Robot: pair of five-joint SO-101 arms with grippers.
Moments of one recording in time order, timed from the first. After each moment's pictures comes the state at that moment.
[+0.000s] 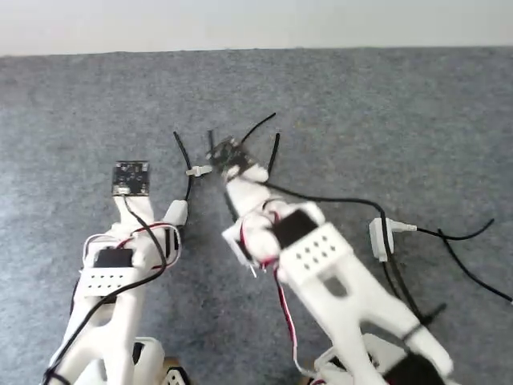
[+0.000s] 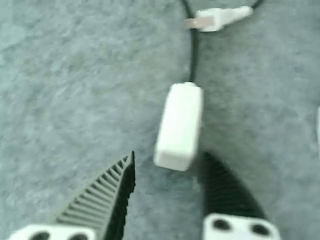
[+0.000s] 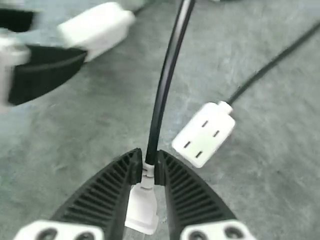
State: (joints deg) left arm -4.1 -37.1 70.5 39.0 4.4; right arm -38.6 -27.8 38.2 59.3 2.2
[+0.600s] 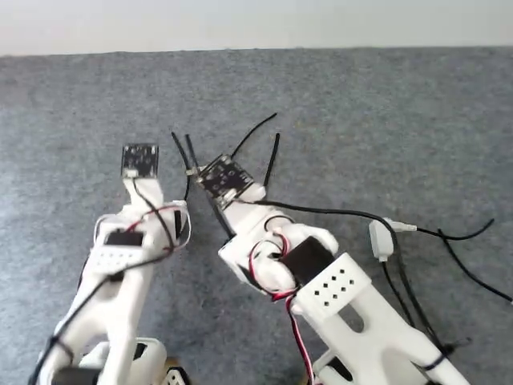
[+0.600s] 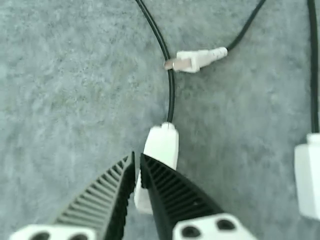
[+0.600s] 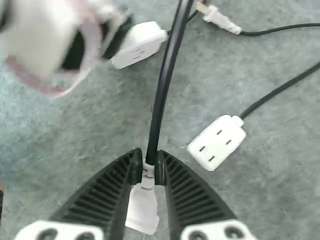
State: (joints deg) left arm -1.8 -21.9 58.9 33.5 8.7; right arm -43.3 -38.0 41.1 61.5 4.3
